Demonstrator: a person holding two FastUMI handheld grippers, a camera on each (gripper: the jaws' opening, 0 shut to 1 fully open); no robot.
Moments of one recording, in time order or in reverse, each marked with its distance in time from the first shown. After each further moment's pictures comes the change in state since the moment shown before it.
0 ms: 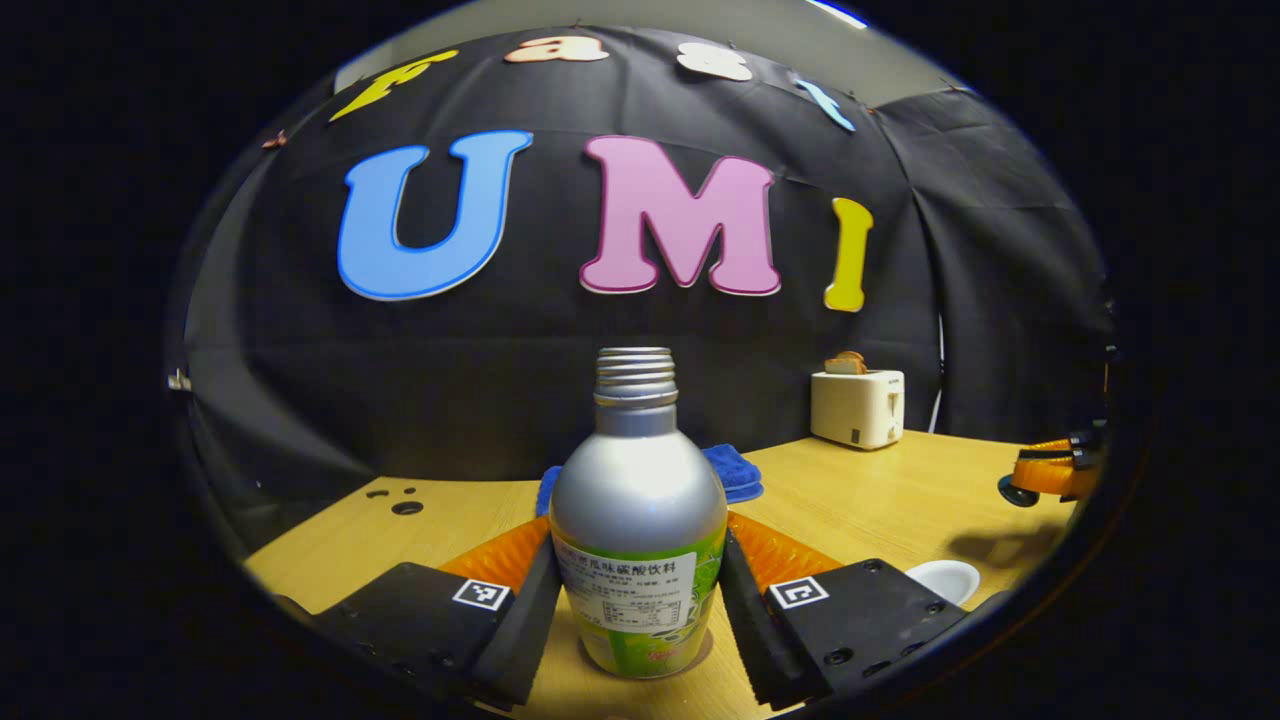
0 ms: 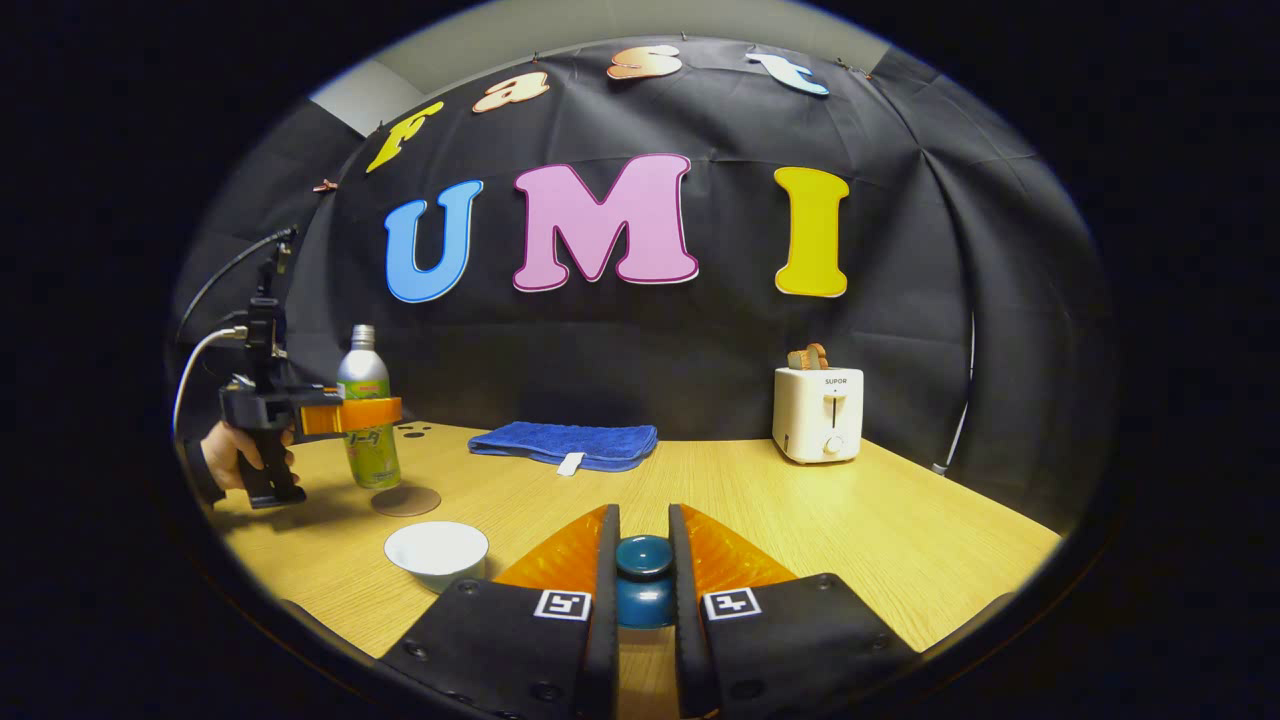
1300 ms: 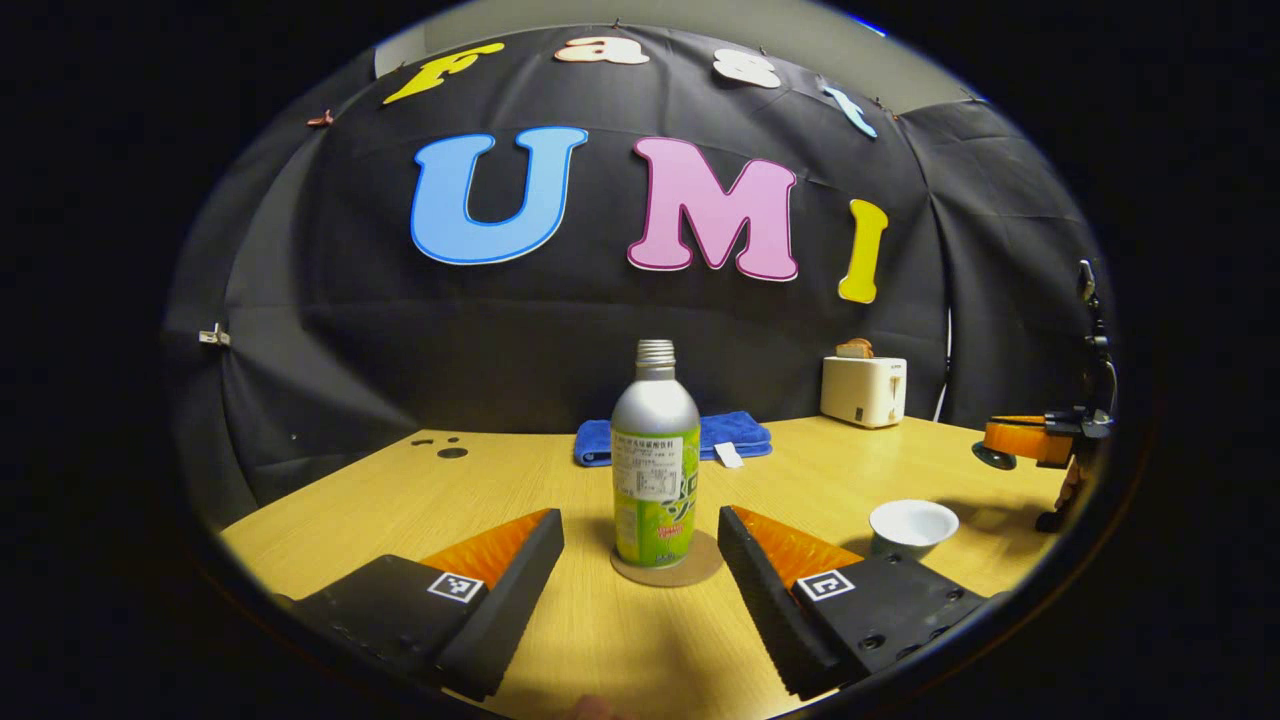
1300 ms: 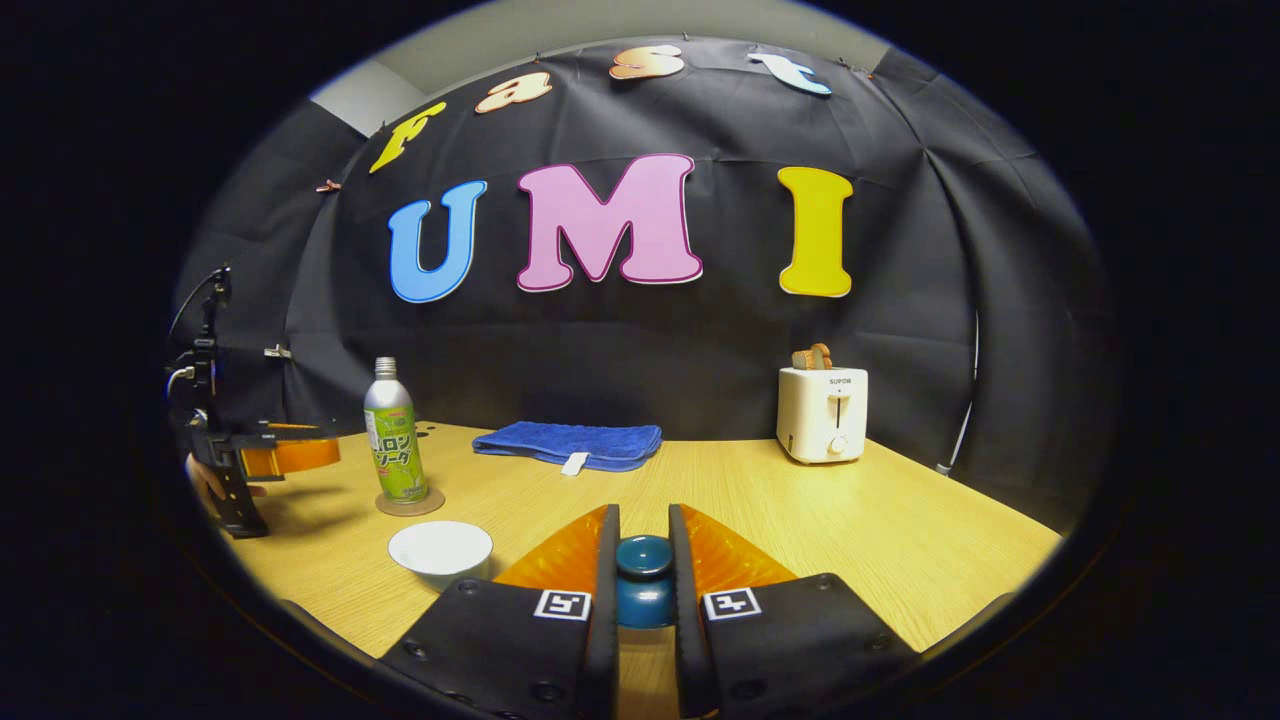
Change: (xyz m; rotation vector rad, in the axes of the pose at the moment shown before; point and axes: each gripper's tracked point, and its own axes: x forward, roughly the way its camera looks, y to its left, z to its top) left arm -0.118 0.004 -0.029 -0.015 0.051 0.069; right arm -0.001 0.003 0.000 0.000 0.001 0.012
